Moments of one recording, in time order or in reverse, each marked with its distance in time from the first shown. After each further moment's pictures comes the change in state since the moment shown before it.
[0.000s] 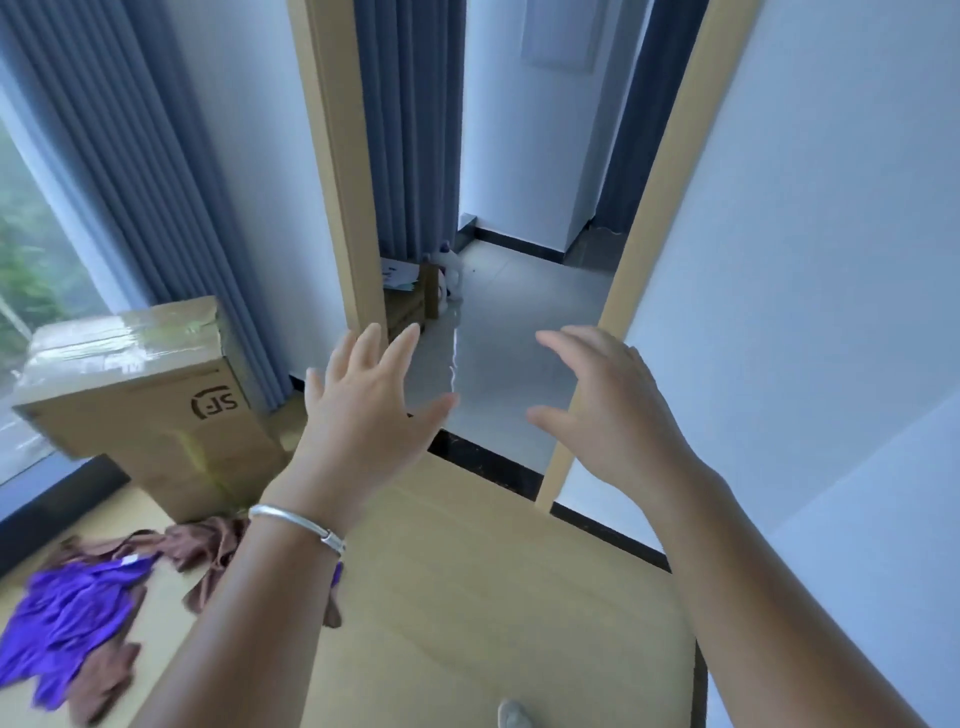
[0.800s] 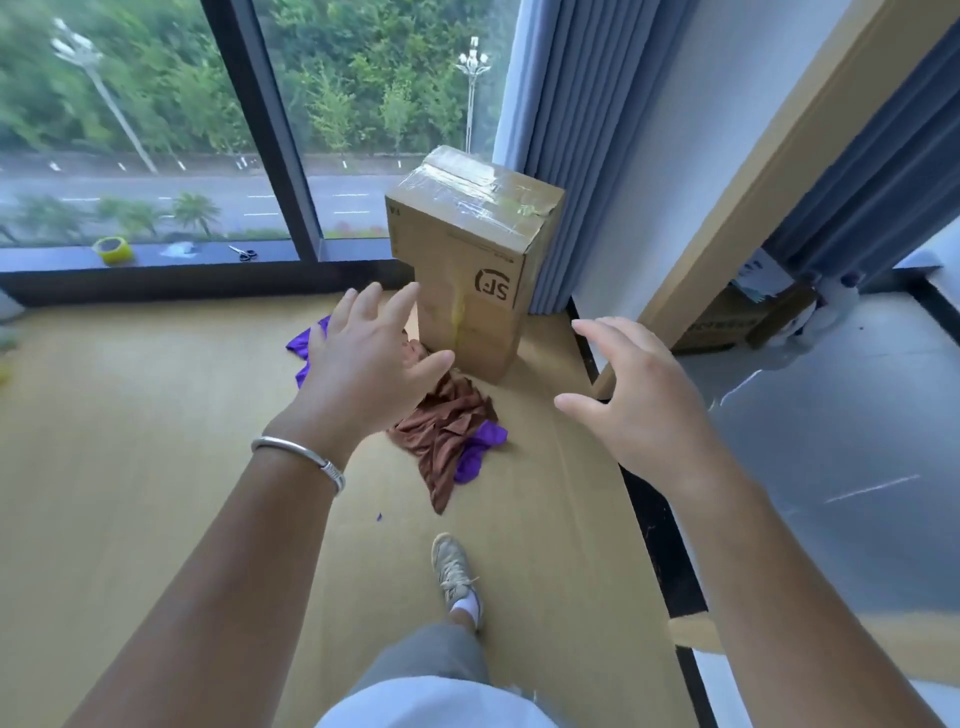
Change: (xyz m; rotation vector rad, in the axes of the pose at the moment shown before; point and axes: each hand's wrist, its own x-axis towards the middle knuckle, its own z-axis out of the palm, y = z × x) left_hand 0.024 -0.158 0.033 0.036 0.198 -0.912; right_hand 0.216 -0.069 0.195 0.250 -0.500 -0.689
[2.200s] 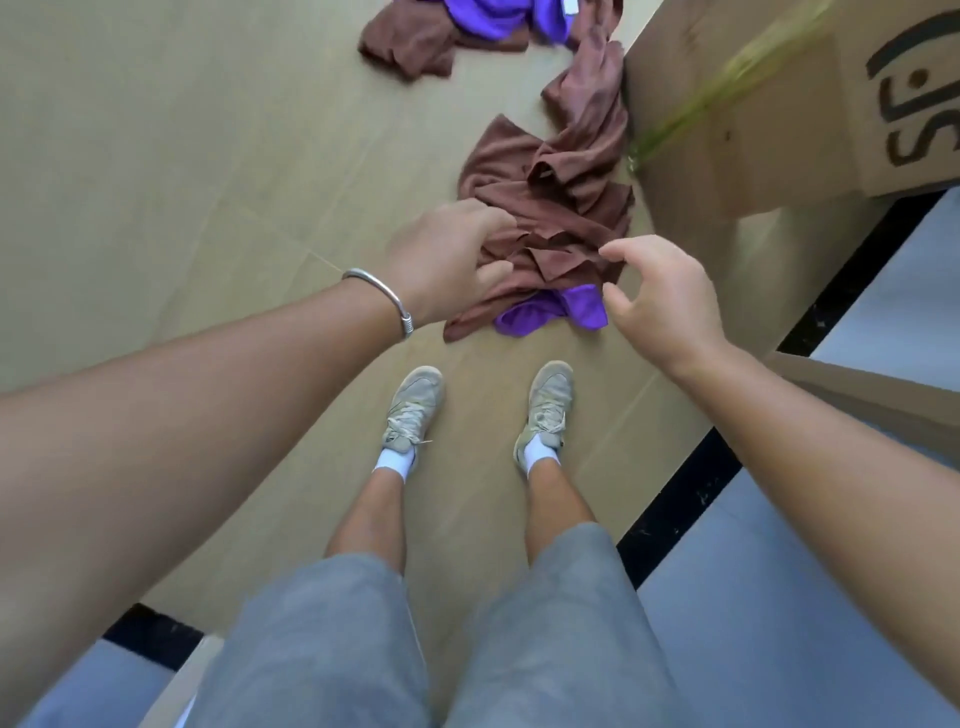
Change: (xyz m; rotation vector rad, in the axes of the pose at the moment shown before) left_hand 0.240 -0.218 0.441 -0.233 -0.233 -0.466; right_hand 0.343 0.236 0.505 -0.029 -0.717 -0.454
